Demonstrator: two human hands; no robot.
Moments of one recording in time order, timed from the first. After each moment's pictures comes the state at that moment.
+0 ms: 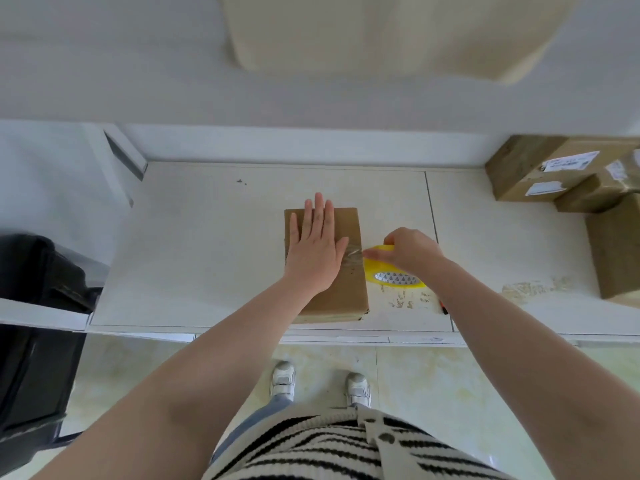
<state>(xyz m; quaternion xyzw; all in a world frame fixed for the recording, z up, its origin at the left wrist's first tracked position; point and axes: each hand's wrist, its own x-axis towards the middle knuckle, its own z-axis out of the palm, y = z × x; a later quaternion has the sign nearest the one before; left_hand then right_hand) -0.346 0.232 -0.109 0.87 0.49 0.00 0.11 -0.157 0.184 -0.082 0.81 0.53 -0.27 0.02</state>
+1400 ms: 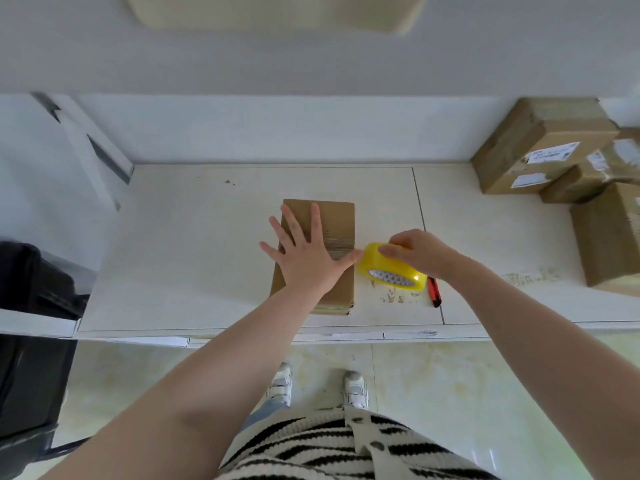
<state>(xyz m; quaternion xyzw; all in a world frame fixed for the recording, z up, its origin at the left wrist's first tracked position) -0.329 0.210 -0.104 0.77 0.61 -0.05 0.18 -0.119 0.152 -0.079 0.75 0.54 -0.37 -0.10</state>
